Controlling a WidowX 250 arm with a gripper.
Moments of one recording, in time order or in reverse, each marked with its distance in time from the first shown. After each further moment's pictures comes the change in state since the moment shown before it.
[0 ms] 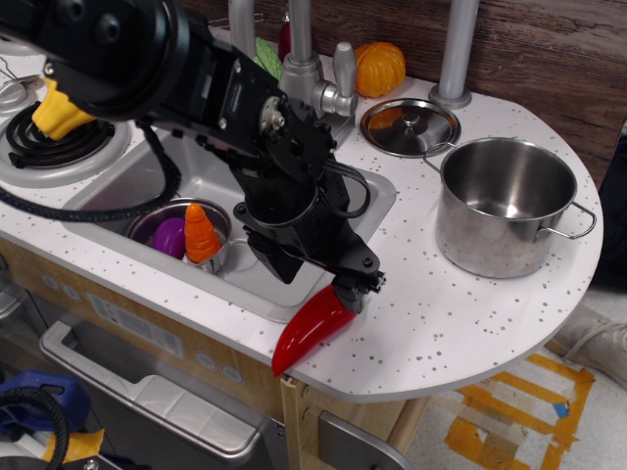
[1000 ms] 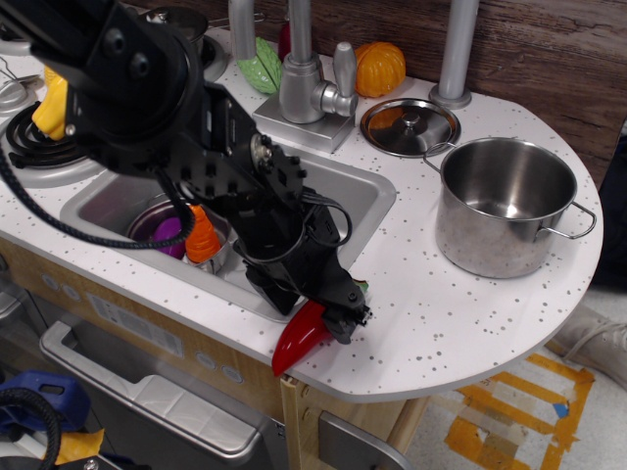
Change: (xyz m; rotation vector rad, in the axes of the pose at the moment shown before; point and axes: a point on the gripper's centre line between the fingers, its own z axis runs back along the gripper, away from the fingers) arm -0.017 0.003 -0.033 -0.071 0.000 -0.038
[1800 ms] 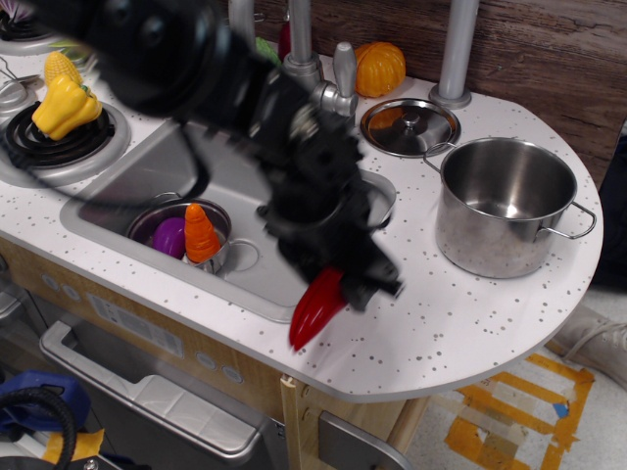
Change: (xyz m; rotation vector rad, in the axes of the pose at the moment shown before) arm 0.032 -0.018 0.029 0.092 0.028 -0.025
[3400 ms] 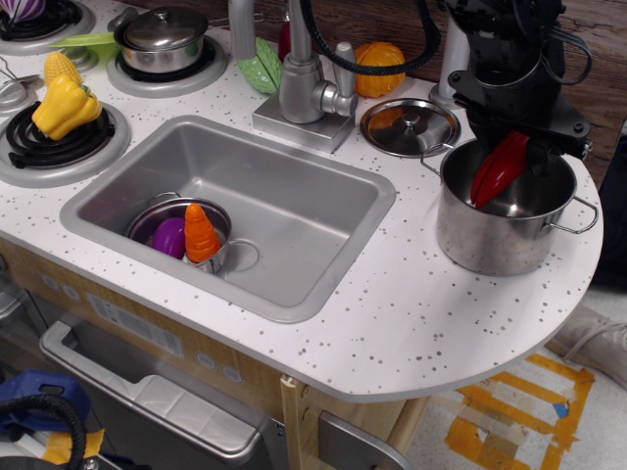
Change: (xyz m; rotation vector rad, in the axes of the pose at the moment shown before) arm 0.149 -0.049 -0.018 -0.098 -0.210 -0.150
